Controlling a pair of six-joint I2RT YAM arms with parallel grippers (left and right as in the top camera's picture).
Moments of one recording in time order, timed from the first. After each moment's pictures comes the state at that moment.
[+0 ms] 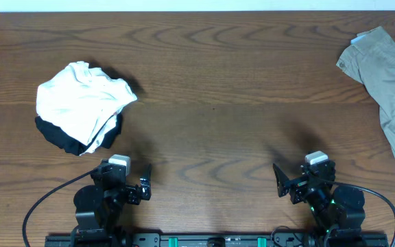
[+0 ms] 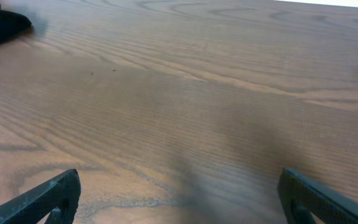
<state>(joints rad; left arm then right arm) 0.04 0.01 0.17 -0.66 0.28 0.03 0.07 0.01 0.15 -0.56 -0.27 -0.05</state>
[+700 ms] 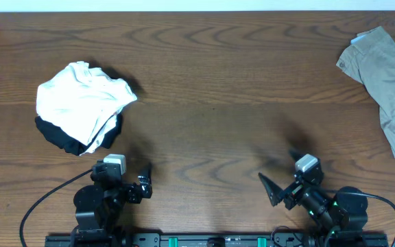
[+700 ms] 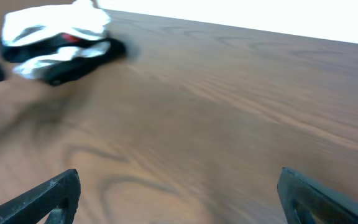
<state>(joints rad) 0.04 0.01 0.17 -0.65 0.29 -0.12 0.07 0.01 0.15 -0.46 -0.62 -0.05</state>
